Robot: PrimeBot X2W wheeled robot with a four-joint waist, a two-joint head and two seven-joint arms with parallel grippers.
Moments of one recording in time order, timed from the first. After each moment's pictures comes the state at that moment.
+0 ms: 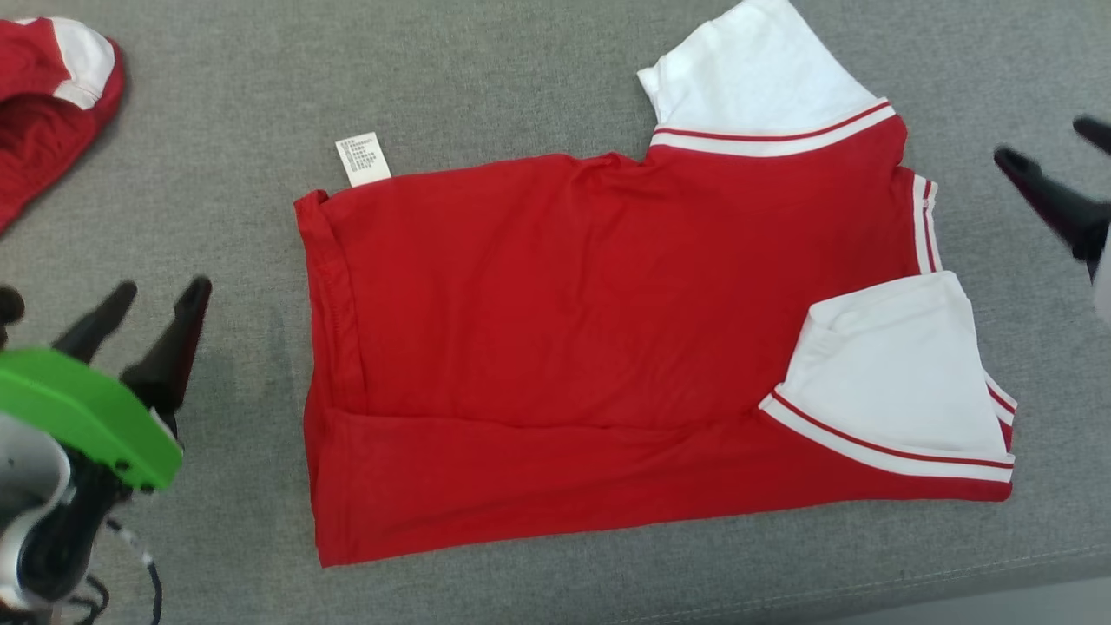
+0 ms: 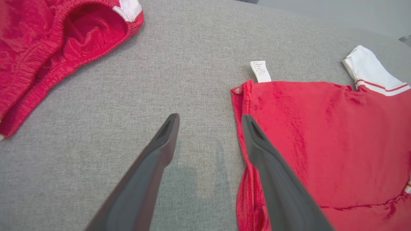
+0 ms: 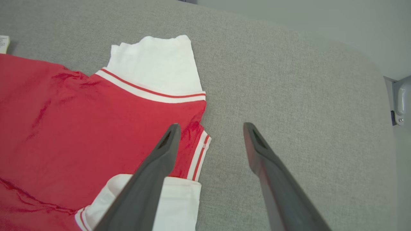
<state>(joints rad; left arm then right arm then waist) -0.16 0.67 -0.18 -0.36 -0.92 0.26 0.46 -0.42 -0.63 -0.02 -0.30 0.61 0.13 0.91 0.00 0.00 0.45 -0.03</state>
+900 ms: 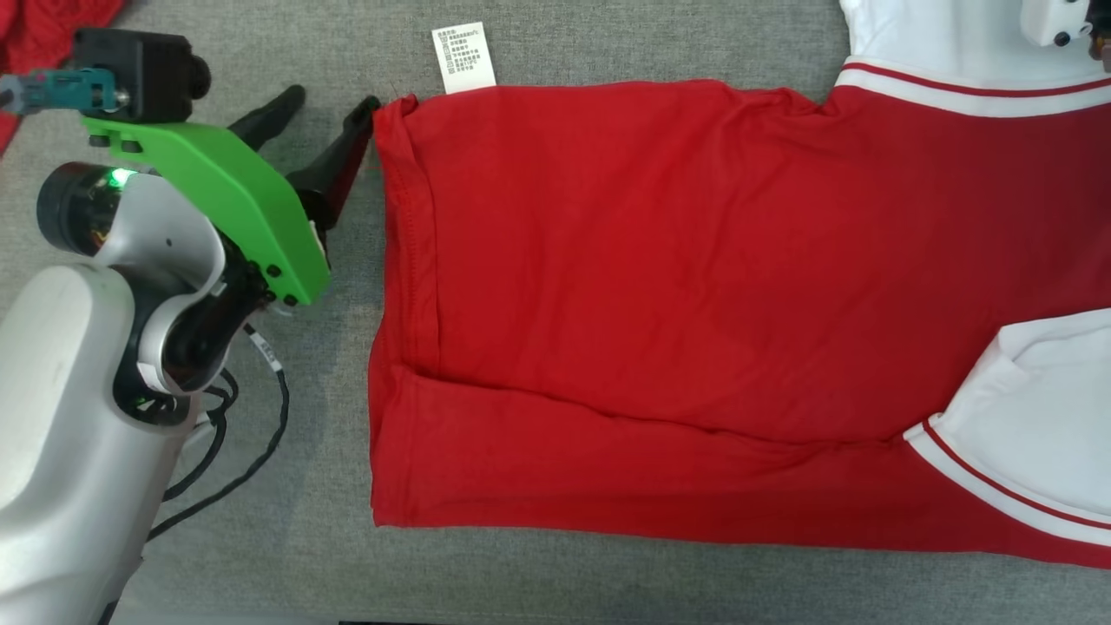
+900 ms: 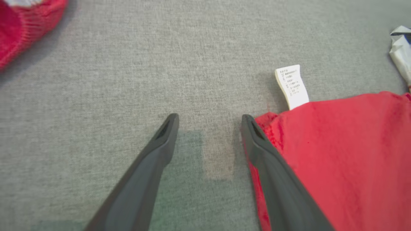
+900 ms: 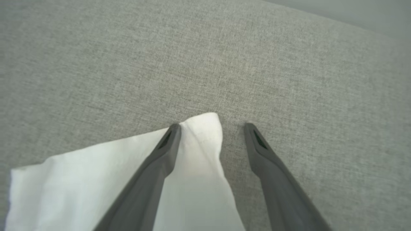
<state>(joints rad) -0.73 0.45 -0.45 -0.01 -0.85 0.10 0.53 -1.11 -0.46 0.25 0.43 0.41 0.13 0.80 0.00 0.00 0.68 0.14</state>
